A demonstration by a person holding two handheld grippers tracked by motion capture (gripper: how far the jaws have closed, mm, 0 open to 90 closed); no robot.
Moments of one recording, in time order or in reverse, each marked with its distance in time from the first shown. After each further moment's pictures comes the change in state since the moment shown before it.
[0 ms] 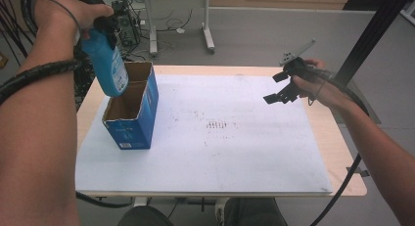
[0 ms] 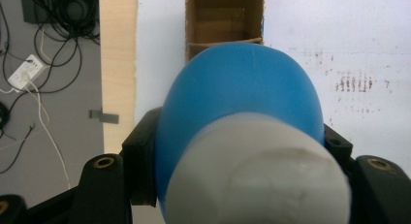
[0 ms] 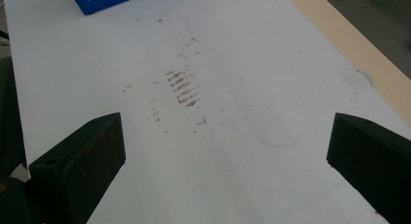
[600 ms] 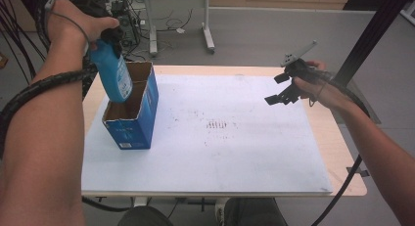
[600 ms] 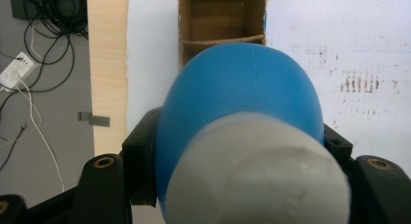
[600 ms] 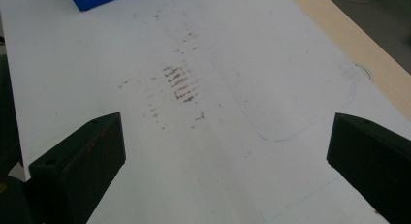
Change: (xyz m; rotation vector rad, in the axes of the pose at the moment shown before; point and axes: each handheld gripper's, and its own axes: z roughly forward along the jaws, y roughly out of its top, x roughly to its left) left arm -0.001 0.003 0.032 0.019 -0.005 0.003; right arm -0.002 -0.005 0.001 0.005 -0.007 0.006
